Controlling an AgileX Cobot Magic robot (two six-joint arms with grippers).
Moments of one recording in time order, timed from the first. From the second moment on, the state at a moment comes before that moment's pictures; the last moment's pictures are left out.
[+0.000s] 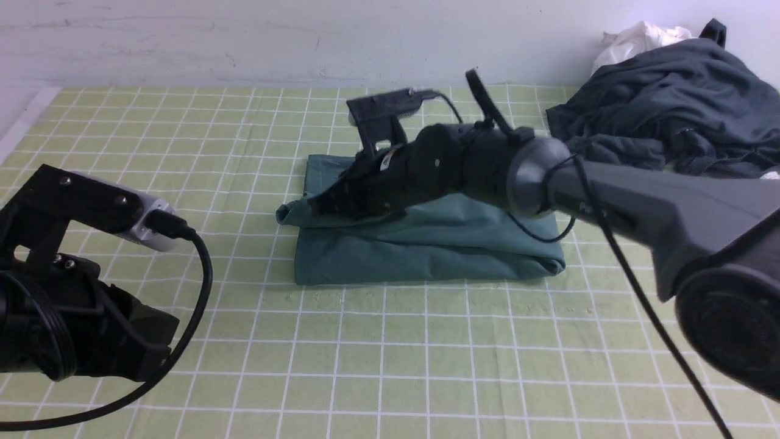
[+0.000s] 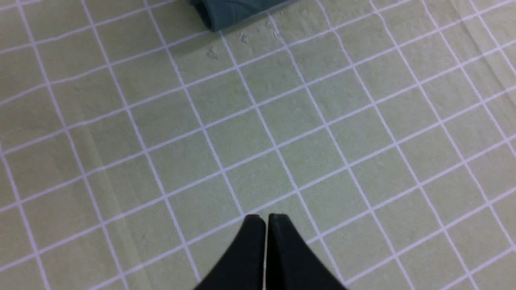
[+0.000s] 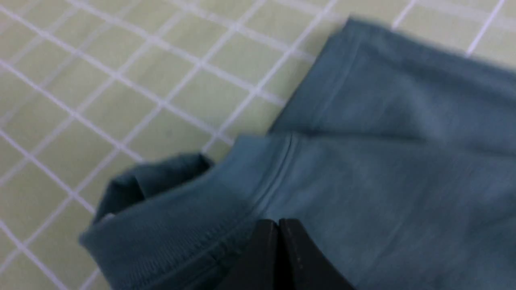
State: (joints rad) right arm 0.62 2.33 -1.88 0.36 0.47 -0.19; left arm -0.06 1.02 -0.73 -0.50 0.81 0.57
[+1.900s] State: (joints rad) right arm 0.64 0.80 -0.24 -0.46 -0.14 0.54; left arm -0.06 0.35 -0.31 -0.69 0.23 0.70
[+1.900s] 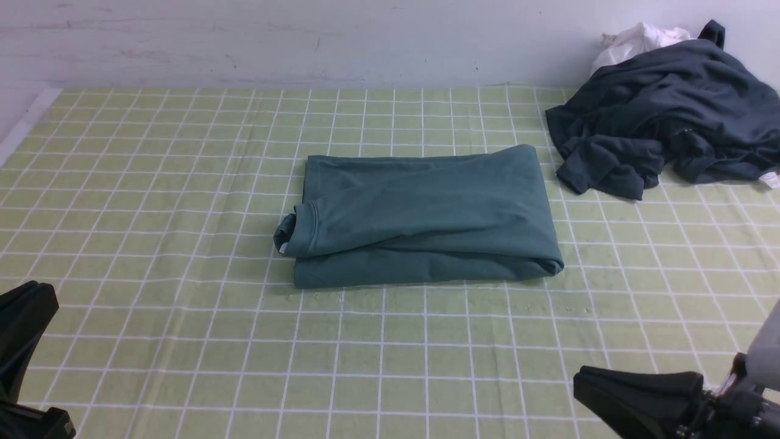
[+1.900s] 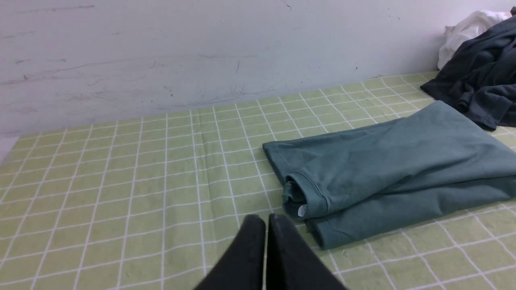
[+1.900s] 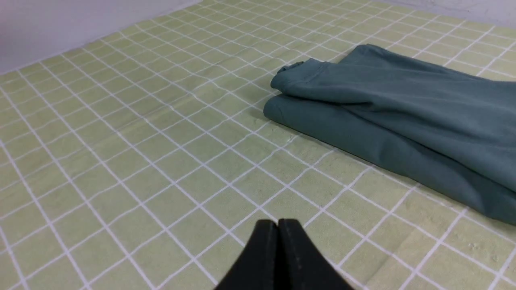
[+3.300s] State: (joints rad) right arm -0.04 -0.01 0.02 0.08 0.37 -0.03; left arm -0.06 0.35 -0.31 -0.74 0.23 0.70
